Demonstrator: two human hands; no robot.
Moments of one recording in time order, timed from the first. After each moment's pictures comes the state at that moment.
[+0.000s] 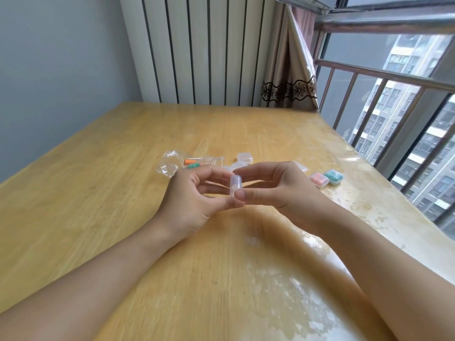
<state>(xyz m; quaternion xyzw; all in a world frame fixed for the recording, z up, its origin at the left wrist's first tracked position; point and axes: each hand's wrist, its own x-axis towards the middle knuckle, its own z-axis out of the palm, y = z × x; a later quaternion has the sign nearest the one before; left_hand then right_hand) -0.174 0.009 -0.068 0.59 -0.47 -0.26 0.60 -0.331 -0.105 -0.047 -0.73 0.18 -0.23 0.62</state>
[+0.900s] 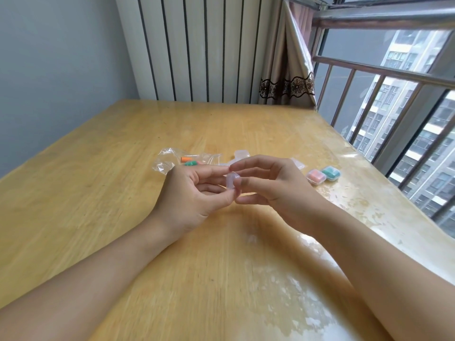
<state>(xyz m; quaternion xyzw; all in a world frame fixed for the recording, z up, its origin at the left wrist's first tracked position) -0.180 0.011 -0.064 0.60 -0.46 -0.25 0.61 -0.328 -0.102 -0.051 -0.70 0.19 -0.25 0.64</state>
